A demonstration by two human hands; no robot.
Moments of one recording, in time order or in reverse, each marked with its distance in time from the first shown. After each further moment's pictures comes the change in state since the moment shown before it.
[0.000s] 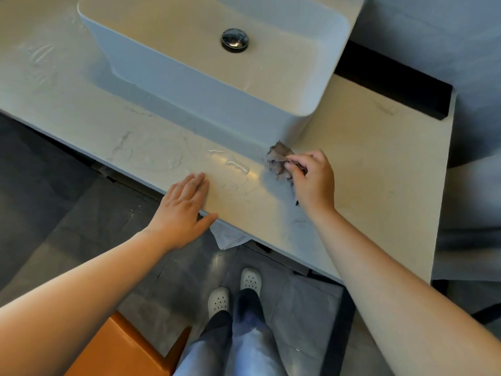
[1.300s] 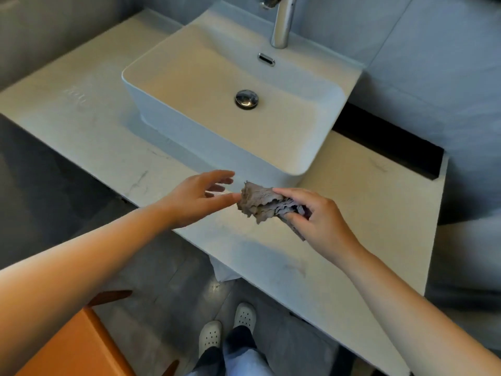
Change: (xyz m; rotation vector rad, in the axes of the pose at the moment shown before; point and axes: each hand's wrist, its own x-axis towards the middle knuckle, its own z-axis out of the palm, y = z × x) left_hand 0.038 0.044 -0.147 -0.756 -0.052 -0.080; right_hand 0.012 -0.074 -0.093 0.191 -0.477 -0.189
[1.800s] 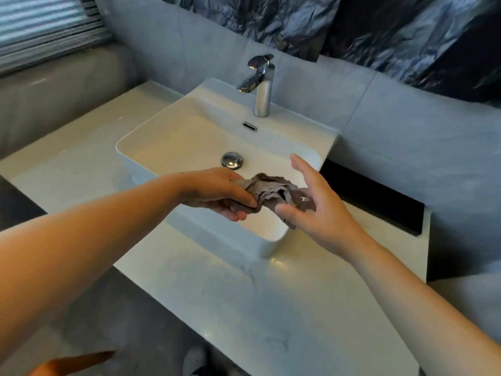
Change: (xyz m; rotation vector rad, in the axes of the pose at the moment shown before) left_hand 0.101 0.127 -0.061 -0.291 -0.352 -0.165; right_hand 0.081 -0.040 -0.102 0.004 -0.018 -0.135
